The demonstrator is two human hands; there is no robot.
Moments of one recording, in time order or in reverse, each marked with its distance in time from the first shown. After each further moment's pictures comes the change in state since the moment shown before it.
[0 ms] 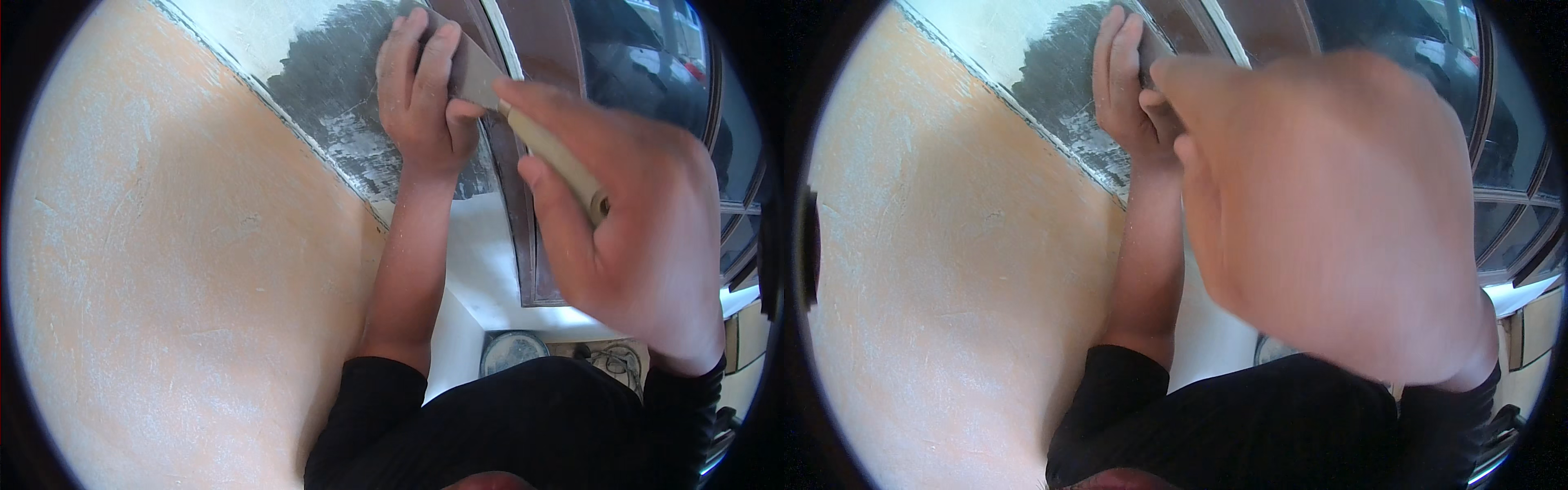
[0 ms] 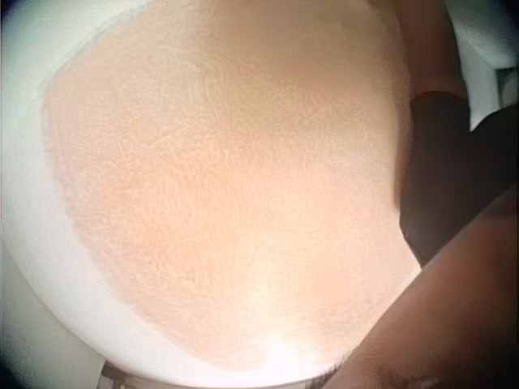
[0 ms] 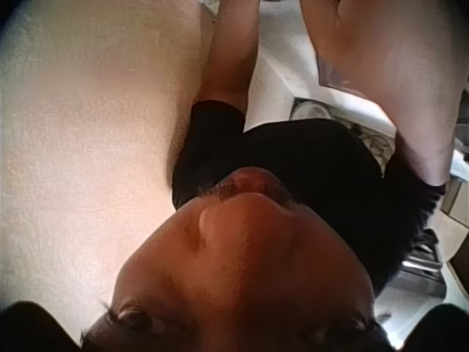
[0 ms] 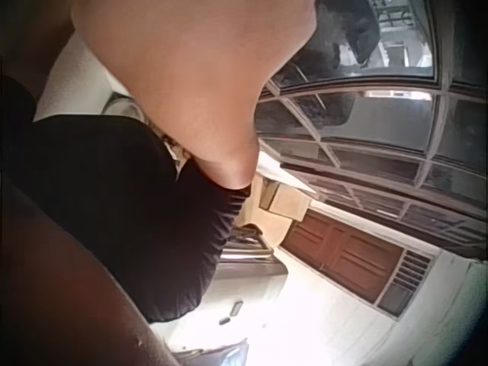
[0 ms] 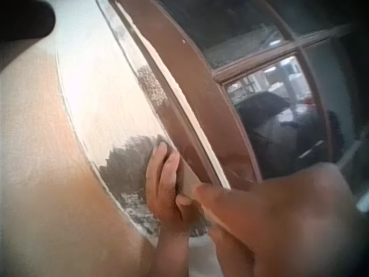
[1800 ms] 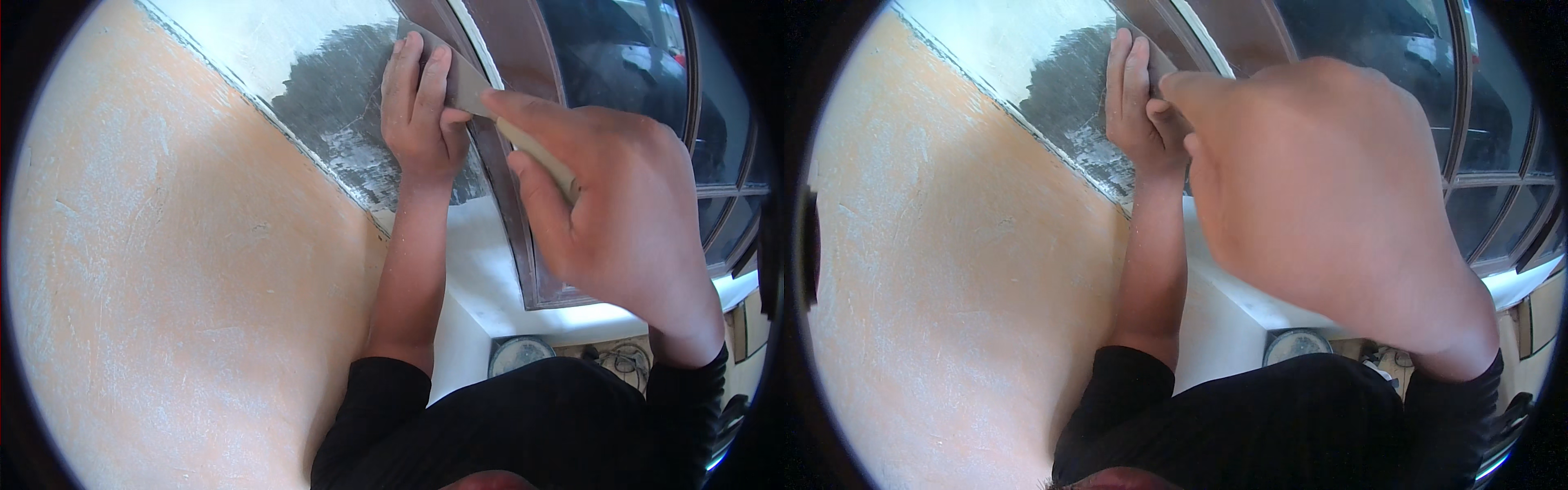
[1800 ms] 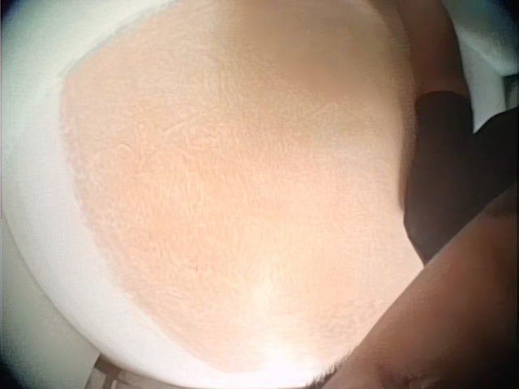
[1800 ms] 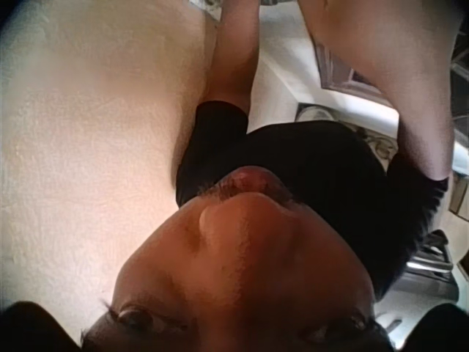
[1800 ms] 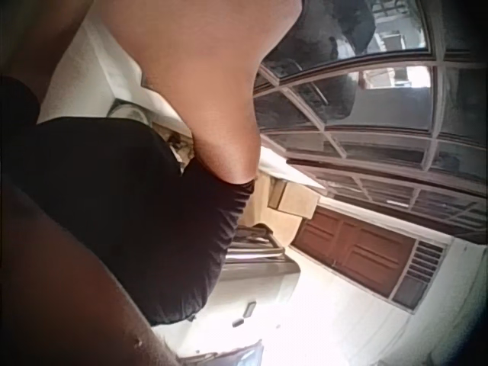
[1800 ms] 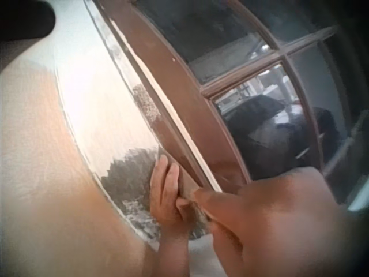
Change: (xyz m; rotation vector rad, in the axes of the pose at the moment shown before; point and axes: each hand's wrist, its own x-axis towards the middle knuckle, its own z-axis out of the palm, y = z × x) left_hand -0.003 0.012 0.007 -0.149 0.012 -0.043; right_hand -0.013 0.007 -0.002 -0.036 0.011 0.103
